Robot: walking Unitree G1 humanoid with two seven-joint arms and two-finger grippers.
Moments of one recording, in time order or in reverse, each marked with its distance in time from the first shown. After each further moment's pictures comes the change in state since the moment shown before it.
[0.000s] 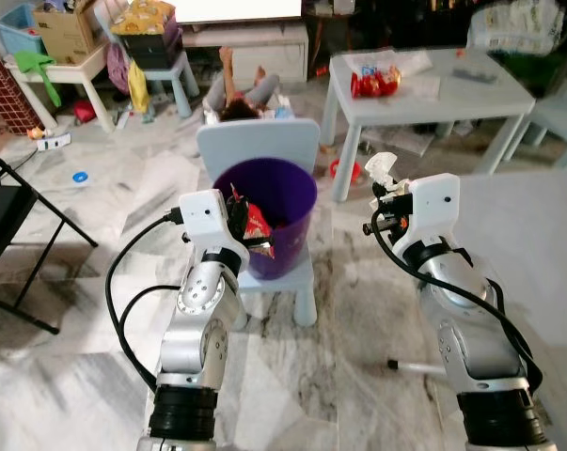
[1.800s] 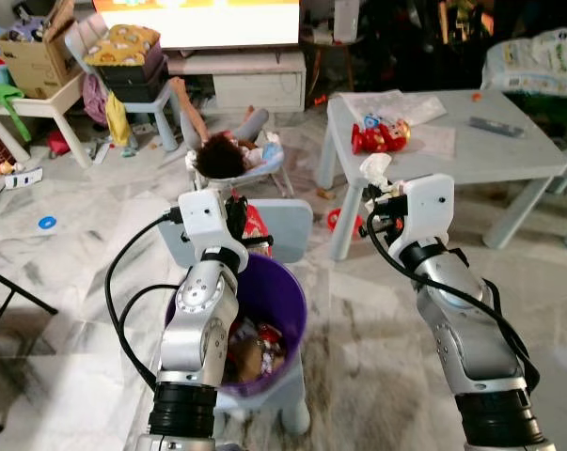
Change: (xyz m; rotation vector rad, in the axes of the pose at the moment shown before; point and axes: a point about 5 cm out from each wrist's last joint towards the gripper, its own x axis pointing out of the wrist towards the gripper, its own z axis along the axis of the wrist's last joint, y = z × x) left arm 0.002 0.005 0.001 -0.004 -0.013 0.025; right arm 0.000 0.004 -0.002 -0.006 0.009 0.018
